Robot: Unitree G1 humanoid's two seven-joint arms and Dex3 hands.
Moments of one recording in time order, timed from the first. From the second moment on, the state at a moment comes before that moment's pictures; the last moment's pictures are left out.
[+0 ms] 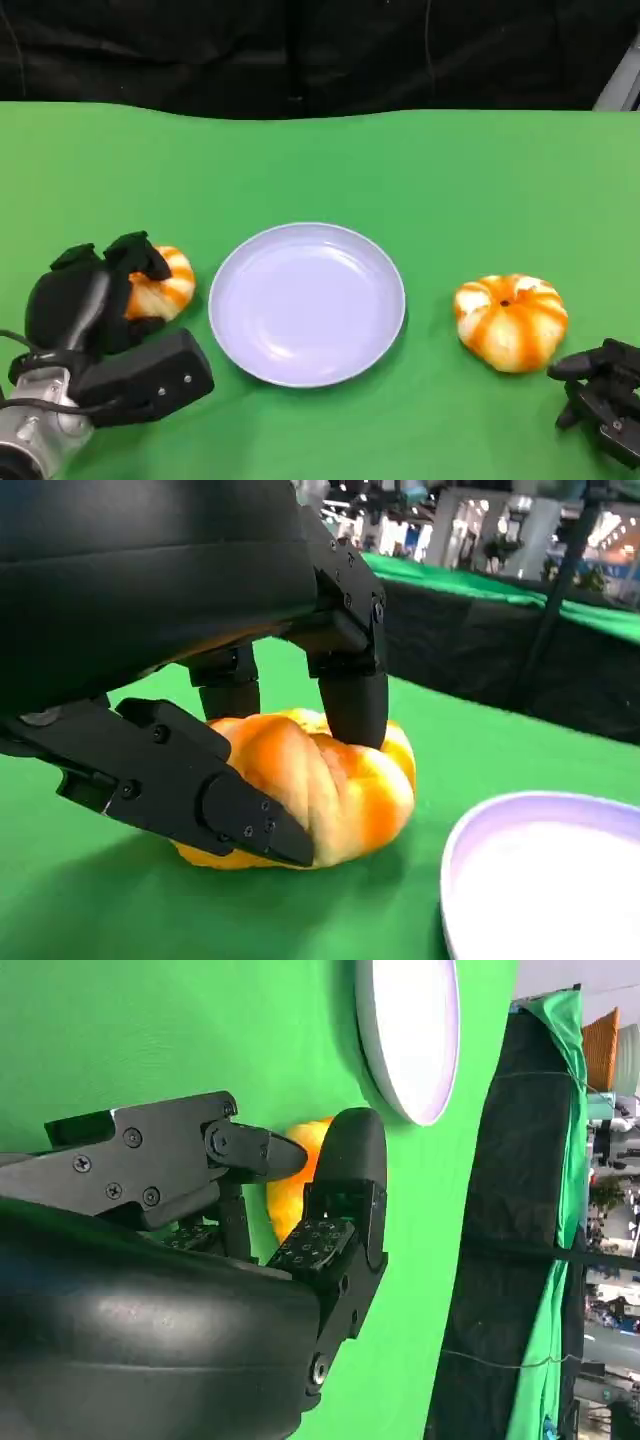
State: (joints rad) left arm -0.57 0.30 -0.38 1.21 0.63 -0.47 0.72; right arm -0.08 -0.14 -0.21 0.78 0.20 -0.67 0.47
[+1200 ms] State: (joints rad) left arm -0.43 0.32 -0.35 0.89 0.65 -0.70 0.89; right arm -0.09 -0.14 -0.21 0.80 0.20 -0.67 0.46
